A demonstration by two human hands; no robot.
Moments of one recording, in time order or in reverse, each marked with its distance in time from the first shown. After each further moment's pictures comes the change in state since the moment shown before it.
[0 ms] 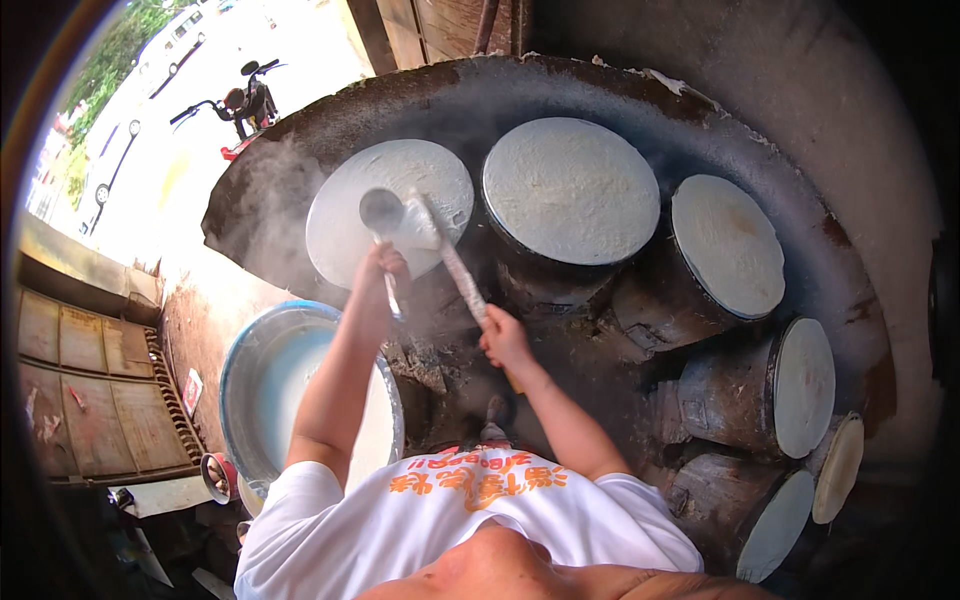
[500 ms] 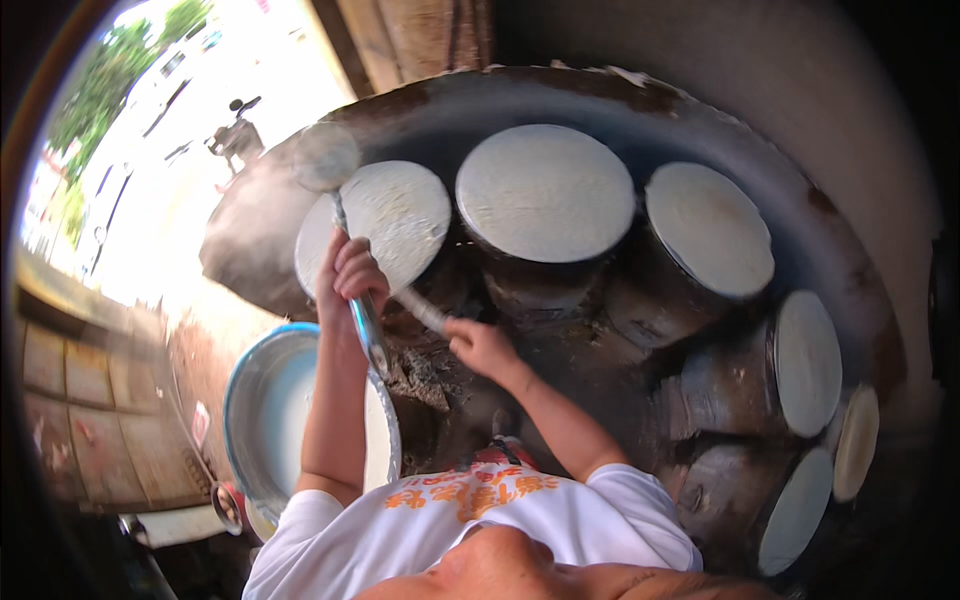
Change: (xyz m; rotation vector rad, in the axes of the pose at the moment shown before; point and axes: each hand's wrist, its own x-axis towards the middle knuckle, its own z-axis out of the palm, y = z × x) left_hand -0.076 -0.093 0.059 0.219 -0.576 -0.036; right_hand -0.002 0.012 -0.002 -0.291 -0.026 -0.601
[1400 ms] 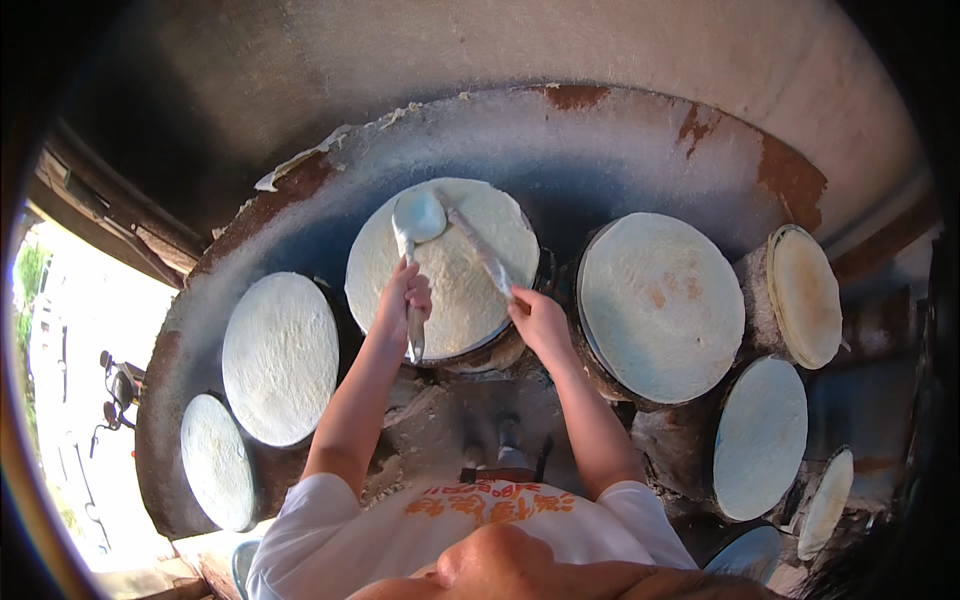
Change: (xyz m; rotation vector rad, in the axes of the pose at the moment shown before) left_hand 0.410 -0.434 -0.182 0.547 0.429 -0.659; right_hand -0.135 0.074 -0.542 -0.330 0.869 0.529
